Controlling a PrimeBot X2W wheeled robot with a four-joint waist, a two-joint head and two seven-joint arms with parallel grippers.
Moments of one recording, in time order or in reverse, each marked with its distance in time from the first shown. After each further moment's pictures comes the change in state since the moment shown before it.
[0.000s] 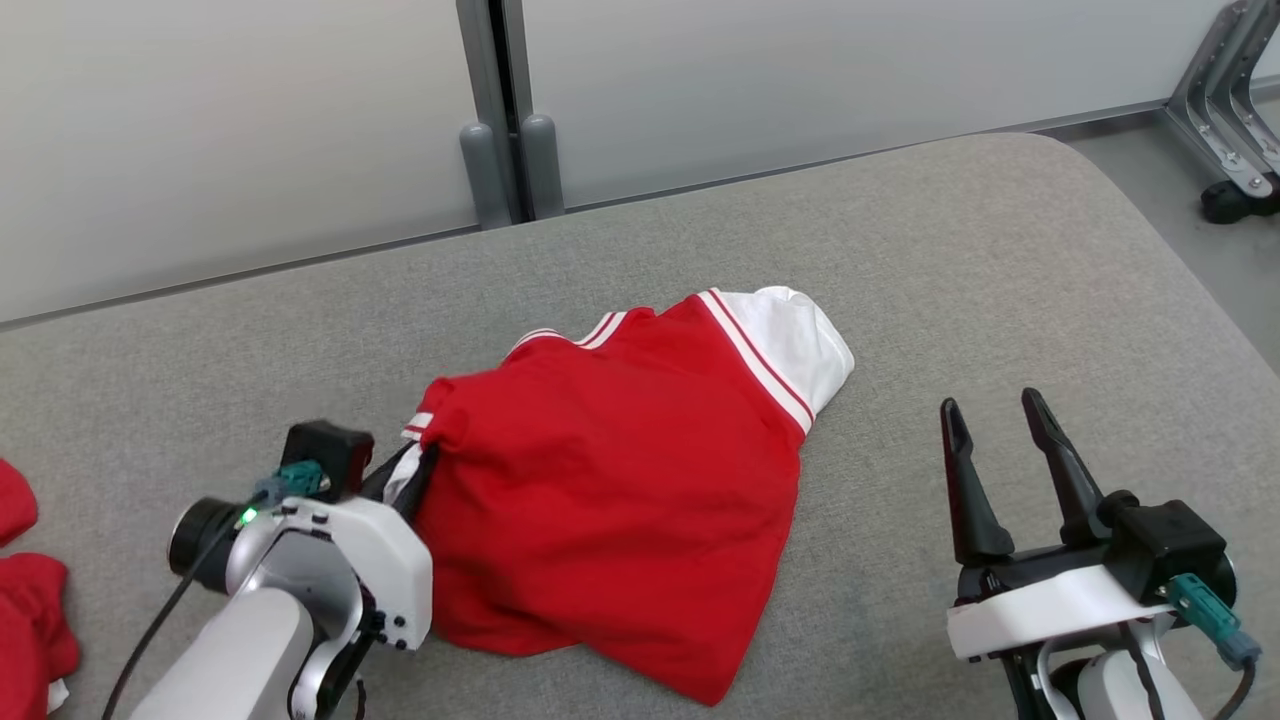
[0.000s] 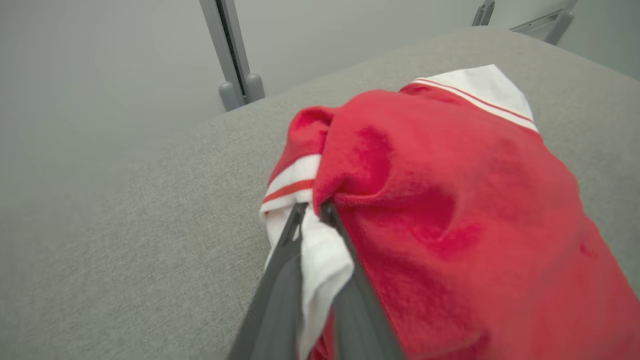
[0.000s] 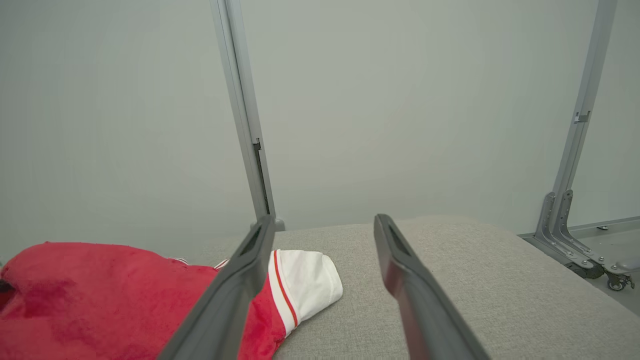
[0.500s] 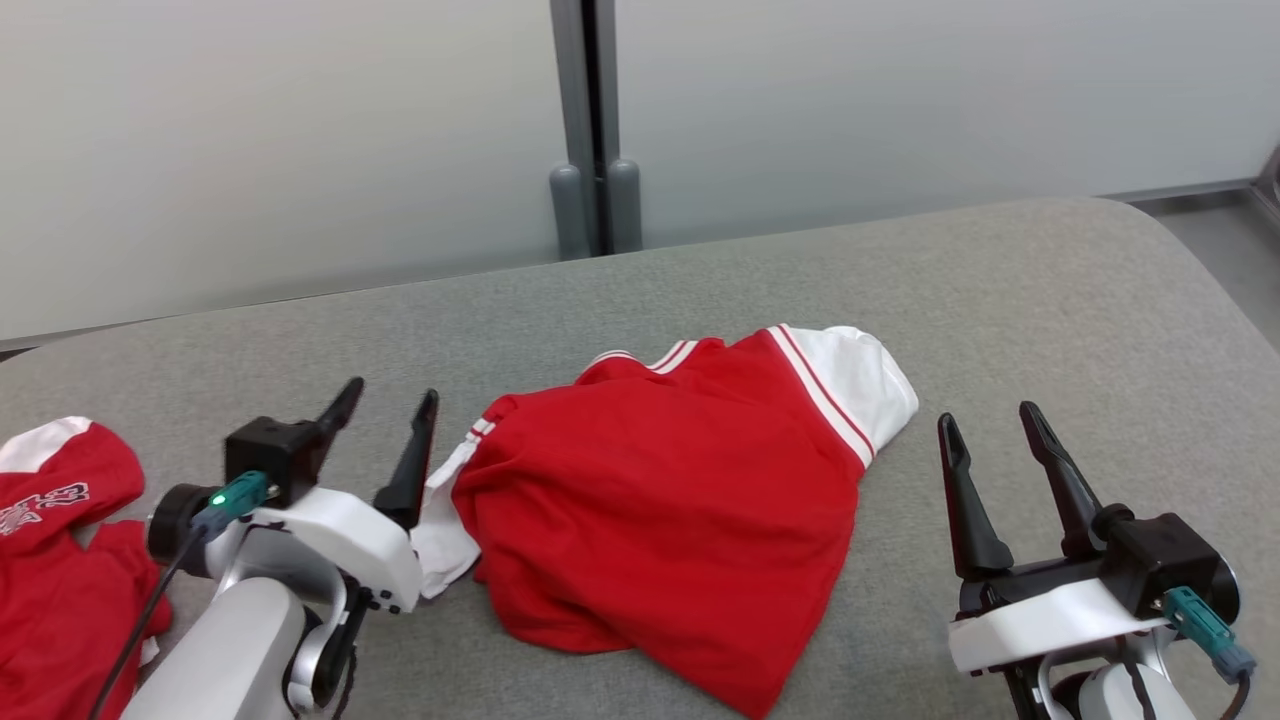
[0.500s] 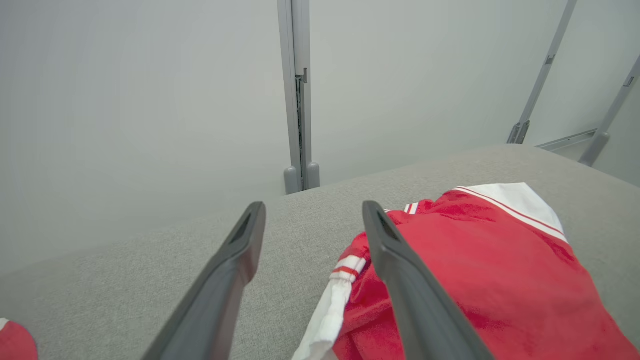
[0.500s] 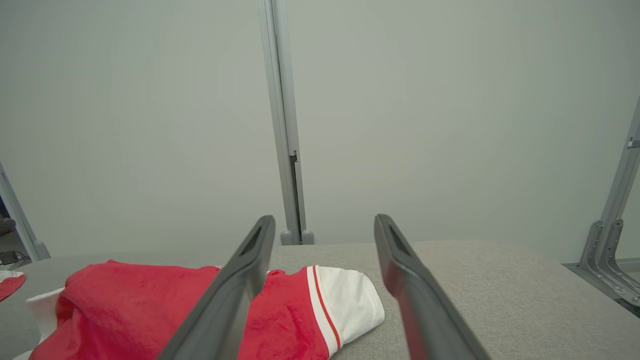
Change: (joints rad) left arm -0.006 -0.058 0.056 0.117 -0.008 -0.006 -0.286; right arm 0.020 0.001 0.004 0.003 -0.031 0.000 0.000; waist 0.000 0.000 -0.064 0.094
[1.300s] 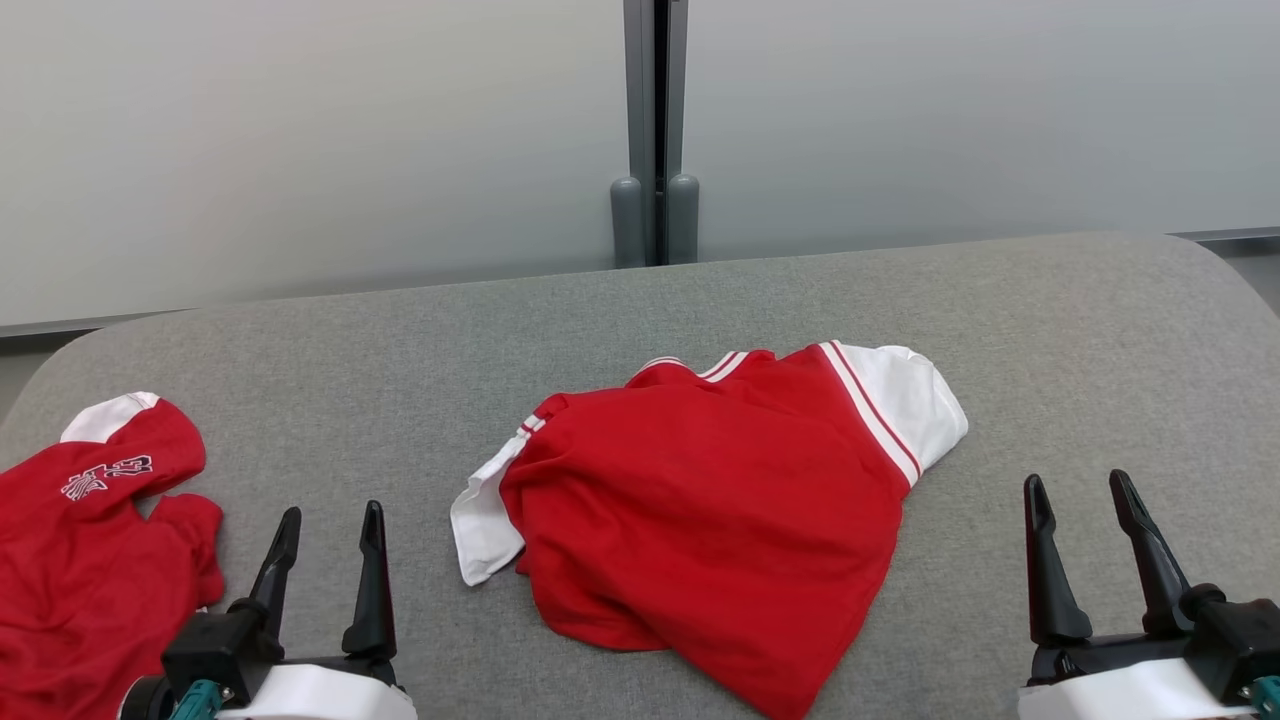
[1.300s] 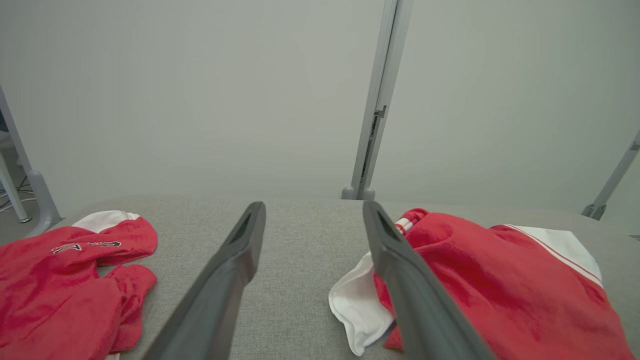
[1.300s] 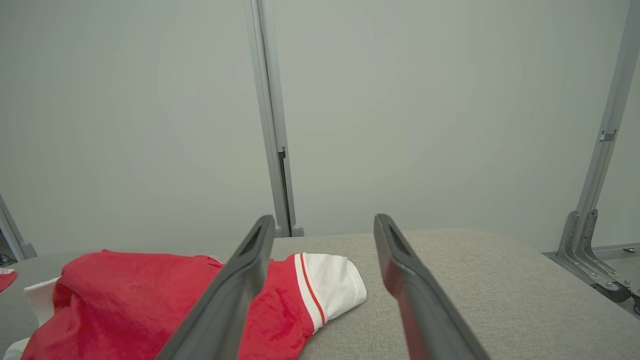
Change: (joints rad) left arm 0.422 -0.112 0.291 -0.330 0.140 0.118 -0.123; right arm 0.176 0.000 -0.119 -0.130 -0.011 0.000 -0.001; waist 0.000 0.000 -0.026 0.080
